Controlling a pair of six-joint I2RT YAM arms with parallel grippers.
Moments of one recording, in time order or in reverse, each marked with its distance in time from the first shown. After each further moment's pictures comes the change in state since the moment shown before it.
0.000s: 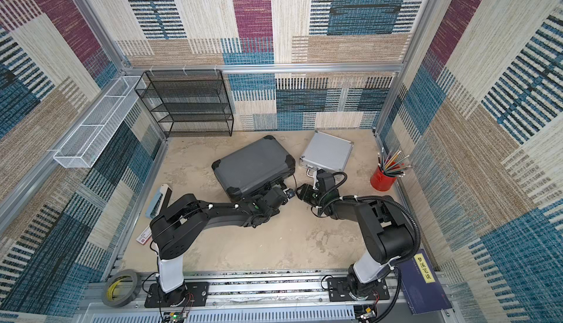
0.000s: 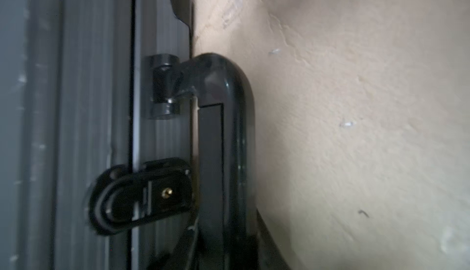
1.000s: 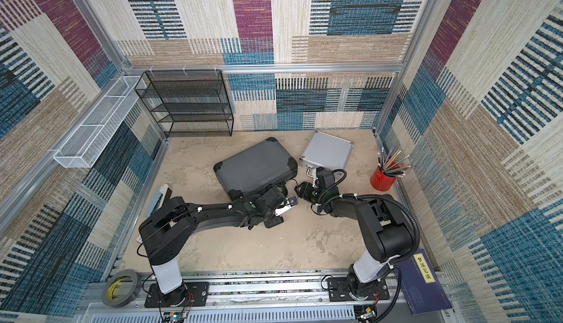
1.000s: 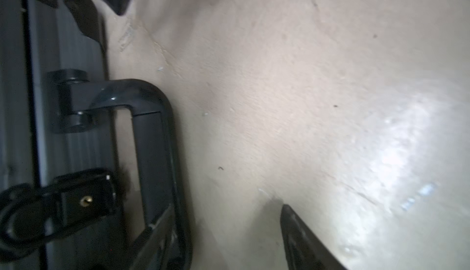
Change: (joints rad) left arm 0.003 -0.099 0.005 -0.170 0.343 -0.036; right arm -0.007 0.013 0.038 -0.021 0.000 -0.039
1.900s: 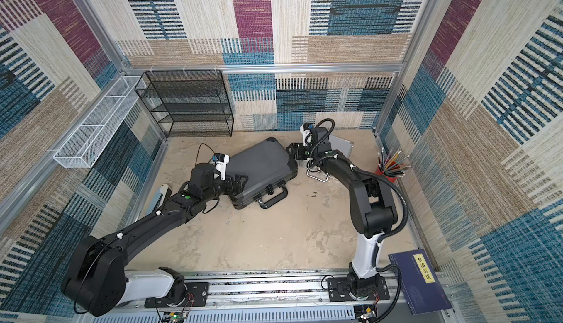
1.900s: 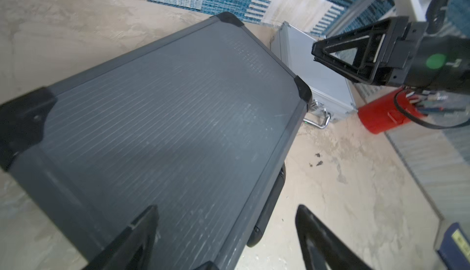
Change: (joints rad) left arm 0.526 -0.534 -0.303 0.250 0.352 -0.796; right arm -0.041 0.269 0.761 -0.393 0.029 -0.473
